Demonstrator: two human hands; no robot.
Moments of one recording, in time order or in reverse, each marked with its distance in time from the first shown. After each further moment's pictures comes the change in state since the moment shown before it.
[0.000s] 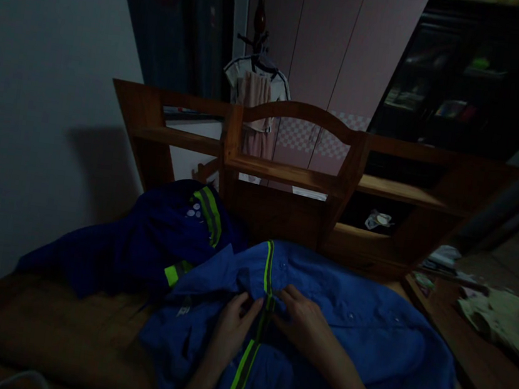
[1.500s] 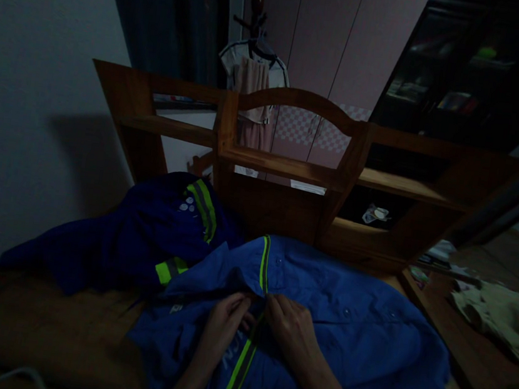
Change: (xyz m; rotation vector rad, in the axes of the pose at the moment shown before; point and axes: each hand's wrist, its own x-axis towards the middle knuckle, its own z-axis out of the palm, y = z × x) left_hand 0.004 -0.008 -0.001 -0.282 -0.088 -0.120; right_hand -0.004 0.009 0.051 -0.262 0.243 -0.167
